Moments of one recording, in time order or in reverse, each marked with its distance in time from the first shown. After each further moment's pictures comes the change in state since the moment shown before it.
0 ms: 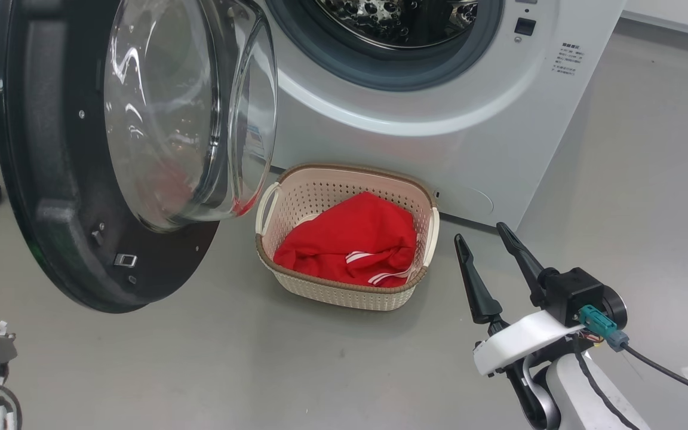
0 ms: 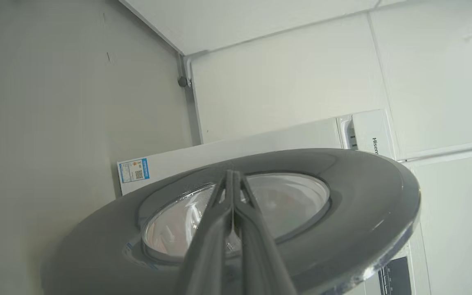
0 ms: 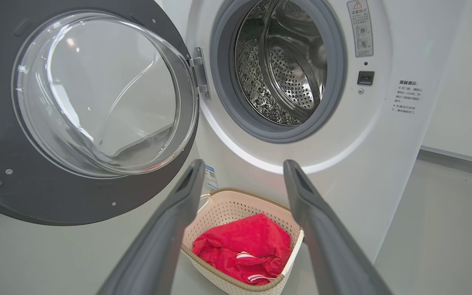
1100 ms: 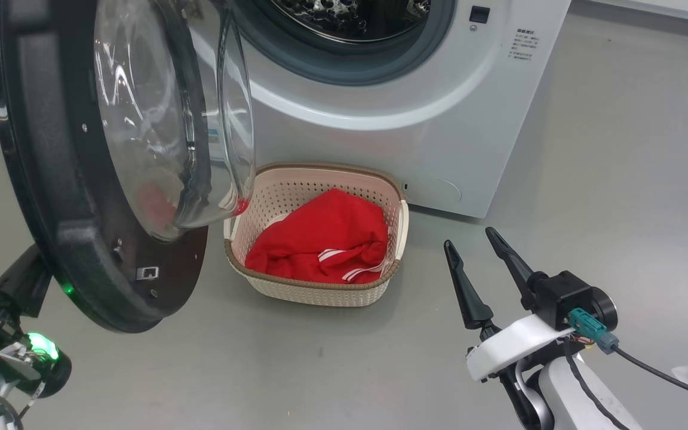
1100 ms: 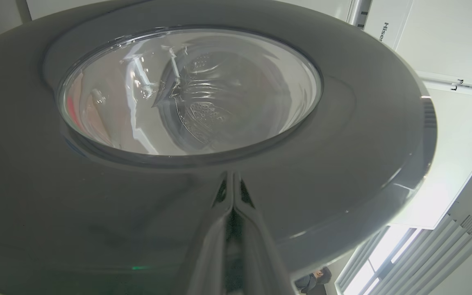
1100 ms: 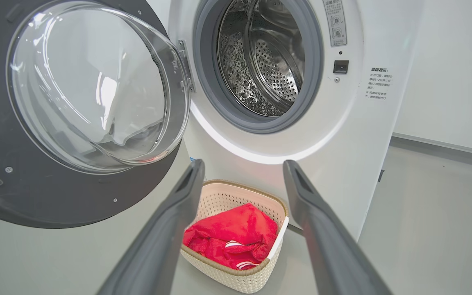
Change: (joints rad) left arm 0.051 -0.030 -0.016 -0.137 -0.319 0.143 0.465; right arm -0.002 0.001 0.028 0.008 0.000 0.002 0.000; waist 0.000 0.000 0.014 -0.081
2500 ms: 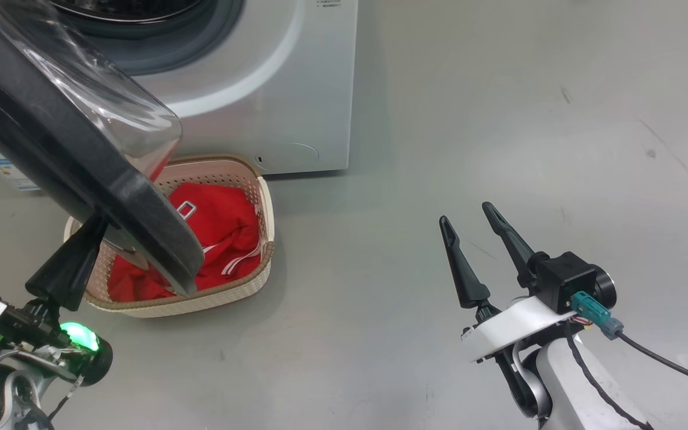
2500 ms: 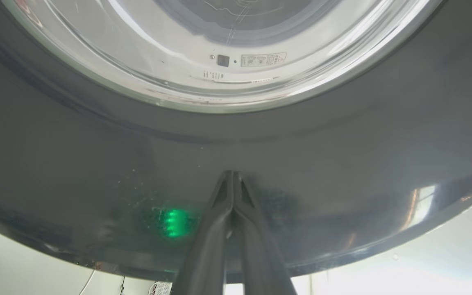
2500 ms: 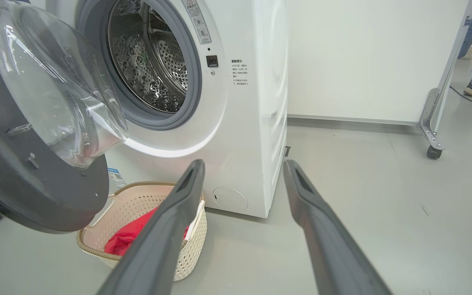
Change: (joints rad) left arm 0.055 -0.076 -0.063 -0.182 -0.058 0.022 0.026; right arm -0.041 0.002 0.007 -0.038 0.004 -0.019 0.000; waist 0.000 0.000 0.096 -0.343
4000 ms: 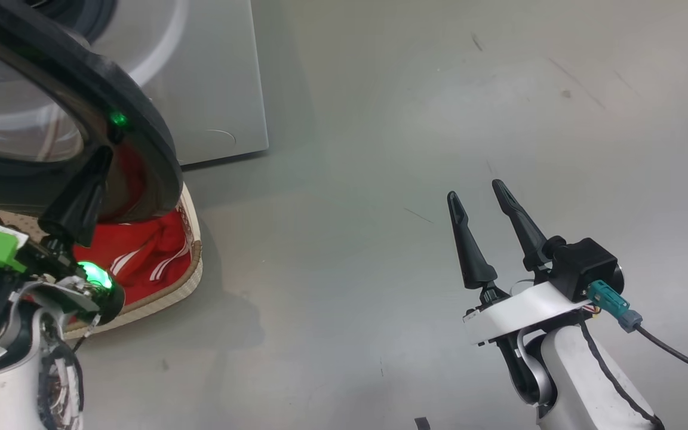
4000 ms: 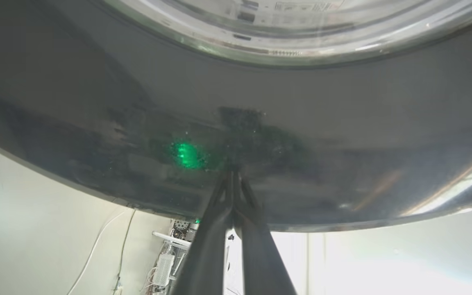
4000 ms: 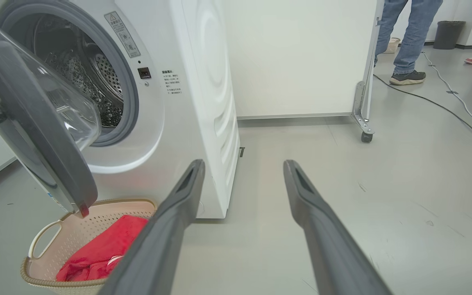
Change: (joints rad) left arm -0.193 -0.019 -0.053 0.128 0.043 -0.025 -0.151; right arm -0.012 0.005 -0.010 -0.077 0.053 -0.061 0.000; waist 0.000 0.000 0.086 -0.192
